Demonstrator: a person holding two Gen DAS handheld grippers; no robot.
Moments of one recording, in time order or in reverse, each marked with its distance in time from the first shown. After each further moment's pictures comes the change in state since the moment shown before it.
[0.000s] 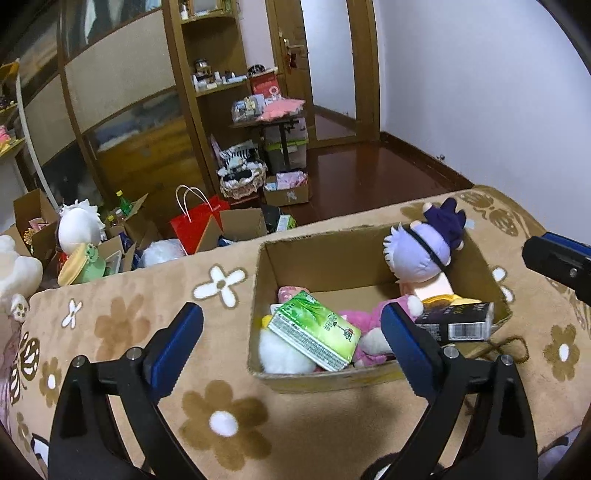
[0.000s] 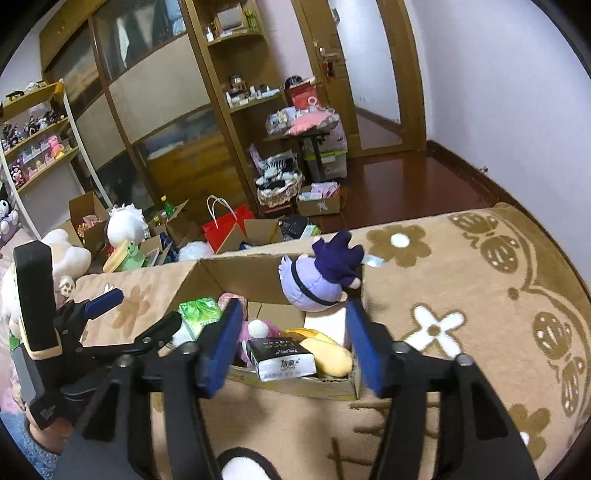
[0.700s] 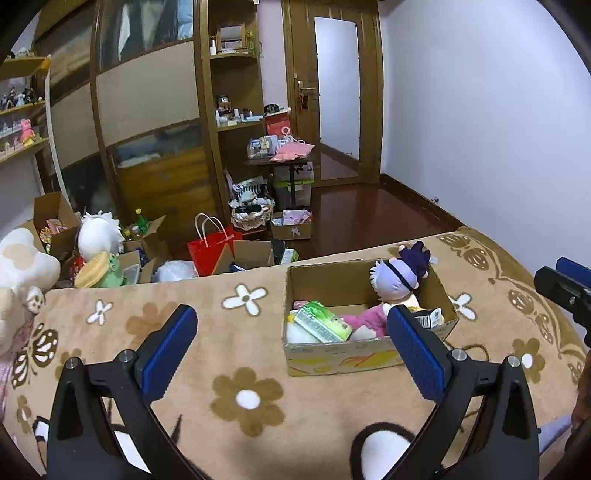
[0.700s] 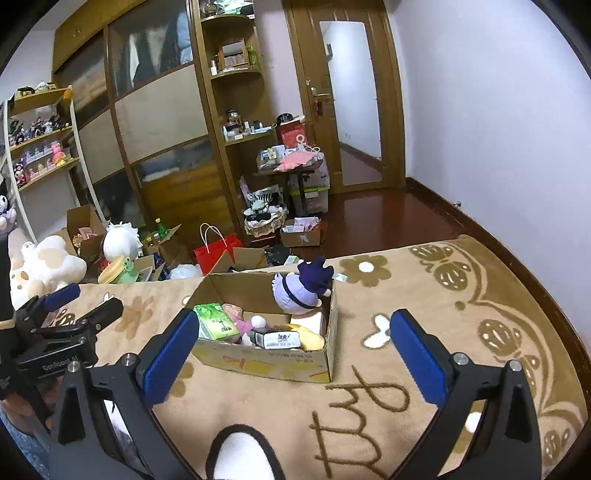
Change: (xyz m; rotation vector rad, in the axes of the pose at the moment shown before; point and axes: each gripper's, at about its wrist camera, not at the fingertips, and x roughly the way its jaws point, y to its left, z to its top) left arm -0.122 0.028 -0.014 -0.064 -0.143 -0.004; right arm -0.103 0.017 -0.015 -0.040 -0.130 -0.082
